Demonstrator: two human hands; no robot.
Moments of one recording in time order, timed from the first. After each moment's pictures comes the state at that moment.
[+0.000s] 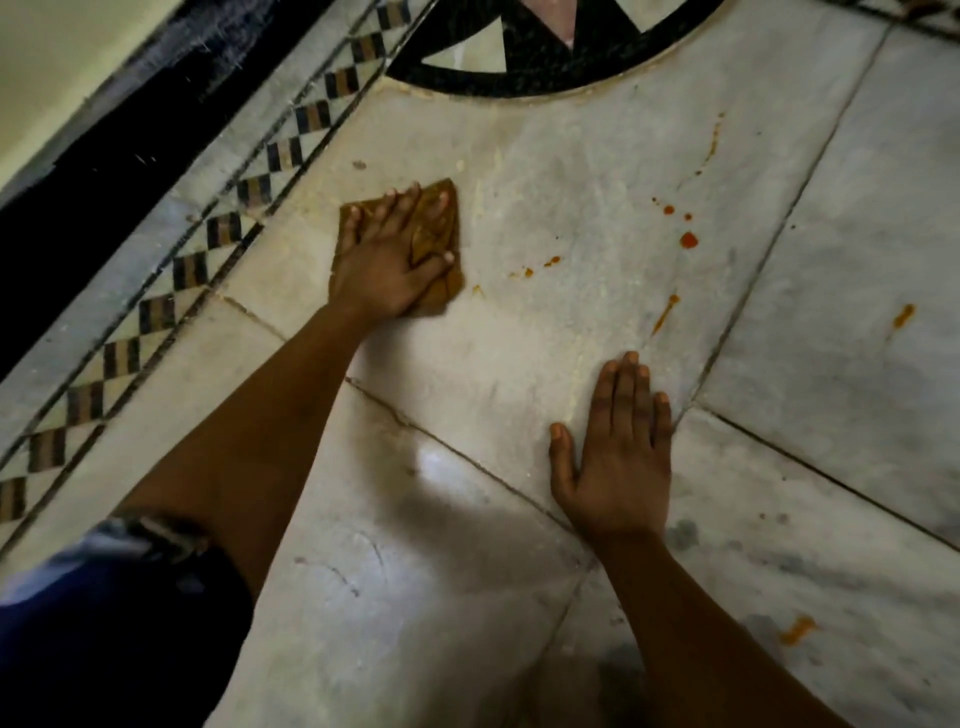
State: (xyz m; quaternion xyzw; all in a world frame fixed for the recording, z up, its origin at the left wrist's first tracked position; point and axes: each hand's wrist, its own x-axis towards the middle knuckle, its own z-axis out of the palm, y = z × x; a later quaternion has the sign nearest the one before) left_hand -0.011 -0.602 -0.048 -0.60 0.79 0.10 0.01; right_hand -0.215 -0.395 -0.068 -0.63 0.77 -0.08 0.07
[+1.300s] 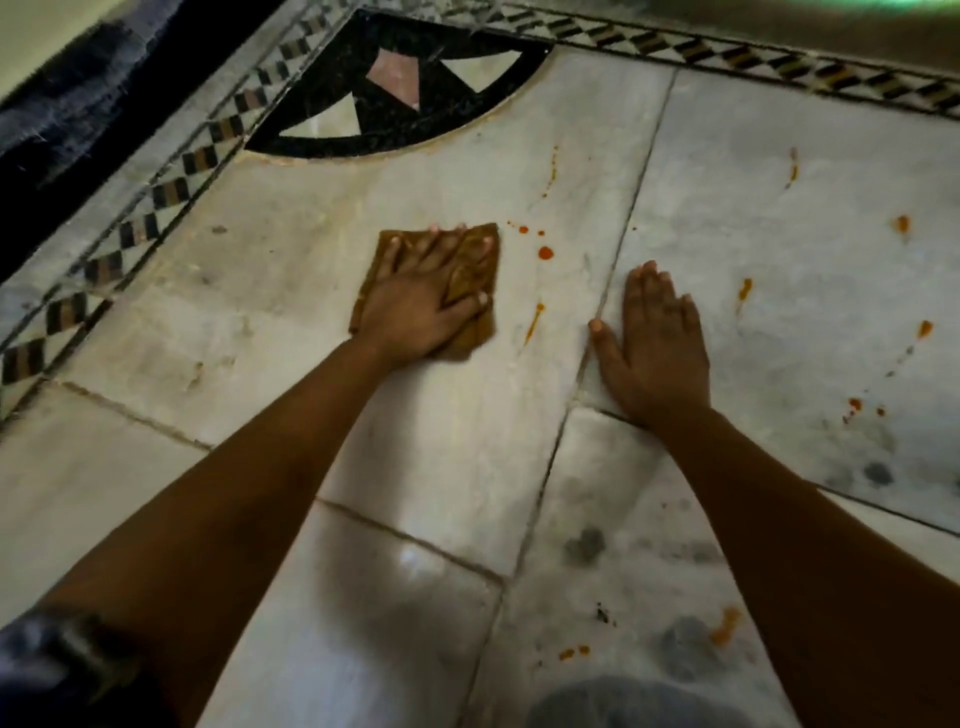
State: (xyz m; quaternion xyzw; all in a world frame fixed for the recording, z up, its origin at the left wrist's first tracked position) left_hand -0.154 -0.577 -0.056 -0.46 0.89 0.09 -0.02; right_hand -0.359 -0.457 -0.076 -0.58 0.81 -0.11 0.07
